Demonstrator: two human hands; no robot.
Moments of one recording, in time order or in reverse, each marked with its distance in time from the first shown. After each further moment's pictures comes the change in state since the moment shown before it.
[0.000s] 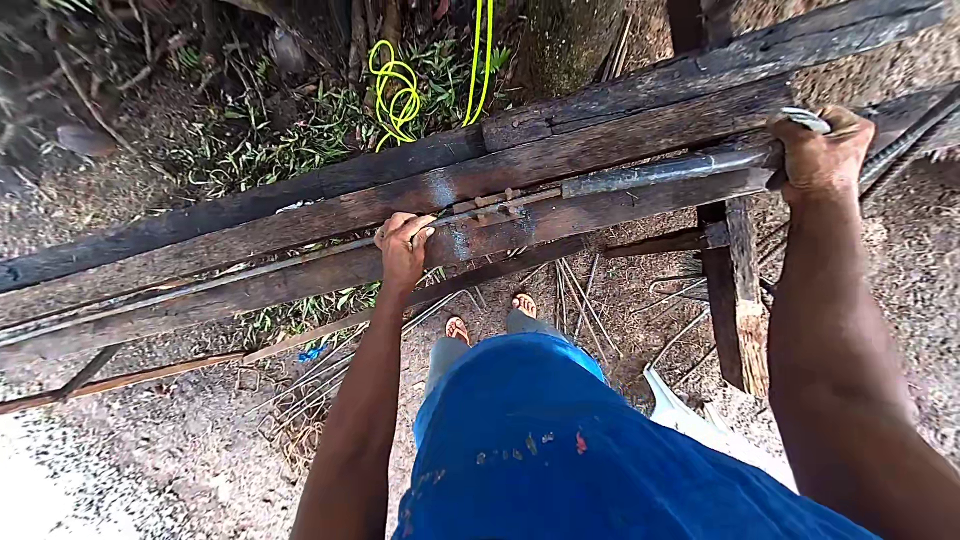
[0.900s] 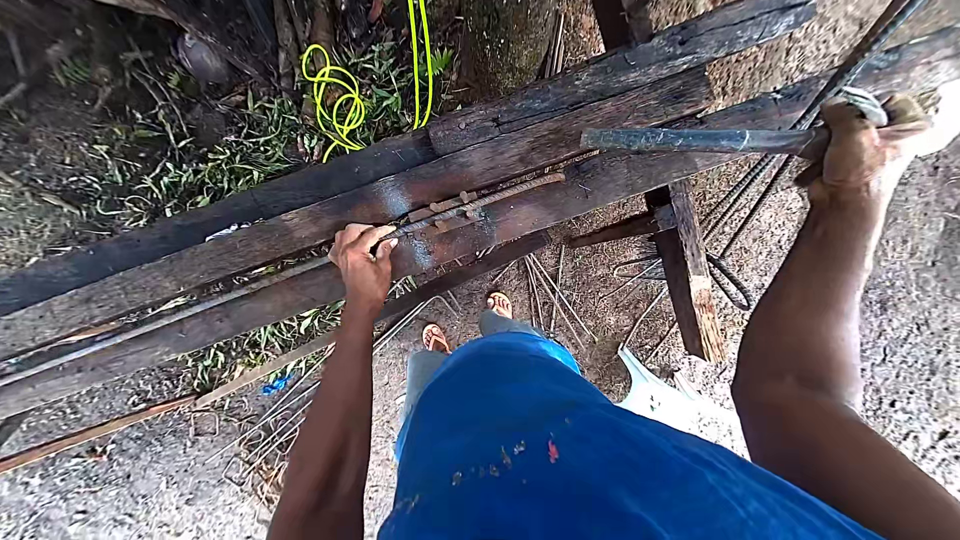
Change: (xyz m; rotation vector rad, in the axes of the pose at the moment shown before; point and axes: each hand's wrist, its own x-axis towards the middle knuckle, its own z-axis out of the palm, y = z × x) left_hand 0.002 0.018 0.002 0.045 0.016 -0.047; right_hand -0.025 -0.022 -0.087 0.025 0.286 -0.038
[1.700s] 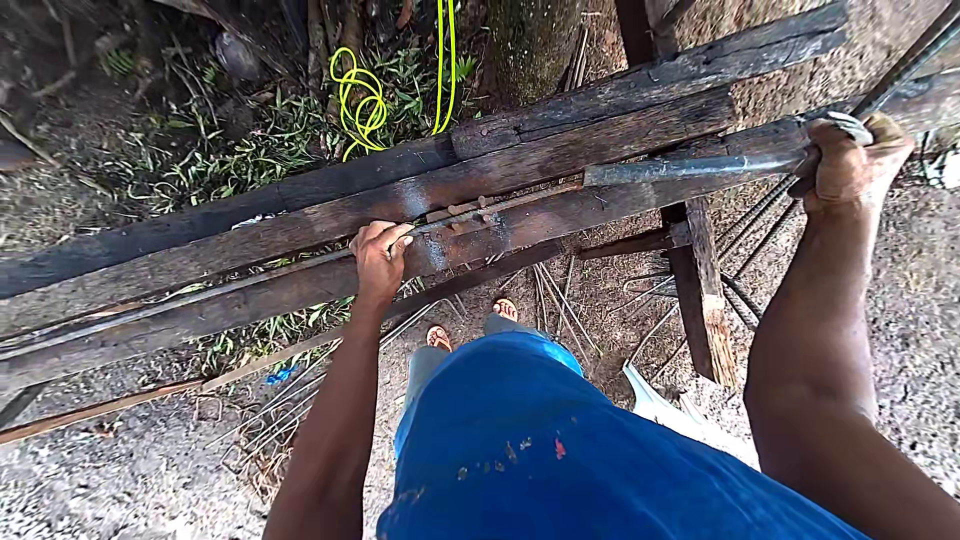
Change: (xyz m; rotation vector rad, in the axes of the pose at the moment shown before) left_hand 0.003 -0.013 0.002 -0.047 -0.034 0.073; right_hand 0.015 0.020 0.023 0.051 -0.107 -0.029
